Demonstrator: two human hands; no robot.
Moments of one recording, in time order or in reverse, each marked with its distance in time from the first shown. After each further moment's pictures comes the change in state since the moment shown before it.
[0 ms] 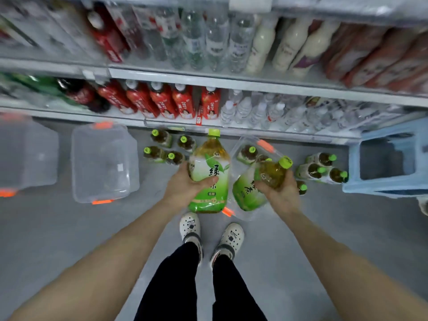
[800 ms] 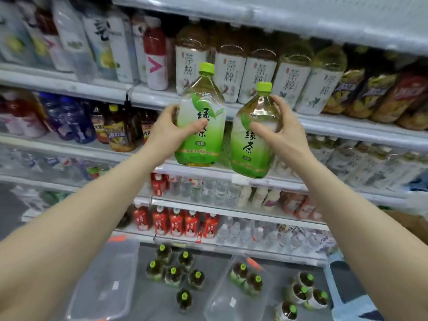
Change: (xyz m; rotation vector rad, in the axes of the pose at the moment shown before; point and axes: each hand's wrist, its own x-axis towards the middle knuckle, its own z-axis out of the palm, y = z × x) left_hand -0.181 0.287 -0.326 -0.305 0.405 0.867; right_hand -0.210 -0.476 -0.161 -0.039 0.258 -1.074
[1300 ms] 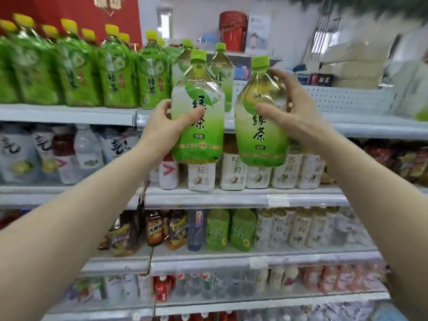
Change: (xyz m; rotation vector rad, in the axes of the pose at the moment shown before) left_hand 0.141 0.140 -0.113 -0.167 -0.041 0.327; right_hand 0.133 -0.183 -0.033 -0.115 0.174 -0.304
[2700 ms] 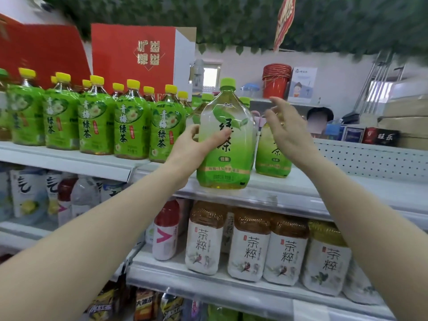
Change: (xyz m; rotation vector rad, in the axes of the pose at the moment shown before) left_hand 0.124 0.011 0.065 0.012 0.102 -0.036; right_hand 0.201 0.108 0.045 0.009 0.055 -0.129
